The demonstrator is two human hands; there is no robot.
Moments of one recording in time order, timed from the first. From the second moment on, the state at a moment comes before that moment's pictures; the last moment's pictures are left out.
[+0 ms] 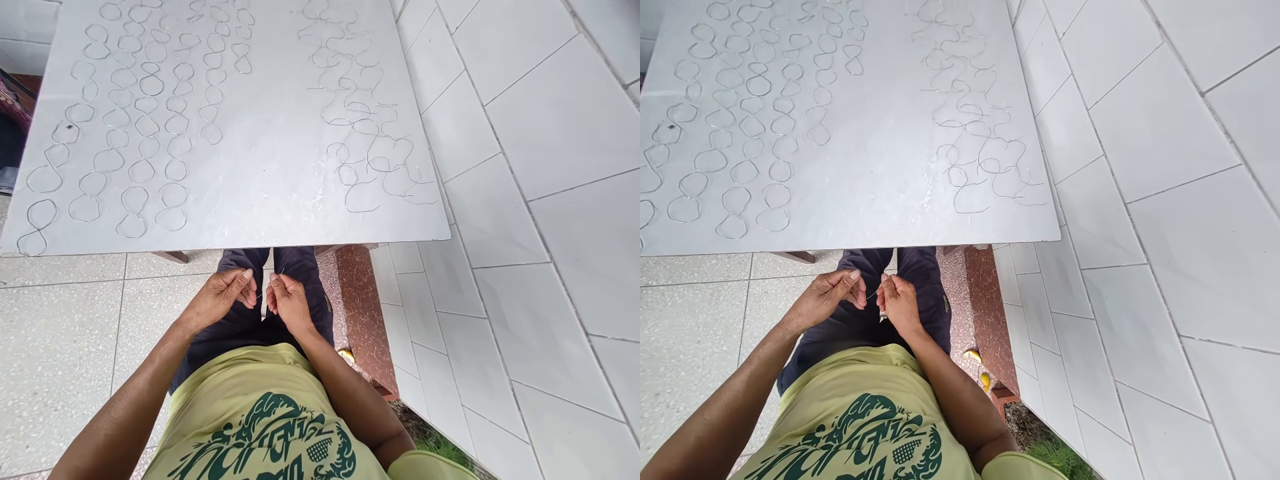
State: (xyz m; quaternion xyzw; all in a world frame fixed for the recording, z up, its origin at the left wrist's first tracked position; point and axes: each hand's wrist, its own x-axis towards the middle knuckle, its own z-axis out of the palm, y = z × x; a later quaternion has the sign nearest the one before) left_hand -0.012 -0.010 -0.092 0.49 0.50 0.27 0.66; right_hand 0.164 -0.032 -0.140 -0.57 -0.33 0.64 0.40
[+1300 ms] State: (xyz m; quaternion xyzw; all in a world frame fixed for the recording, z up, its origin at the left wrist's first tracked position) left_hand -0.032 0.015 -0.073 0.49 0.51 0.24 0.66; right_hand 0.176 -0.045 -0.120 -0.54 -0.36 0.66 0.39
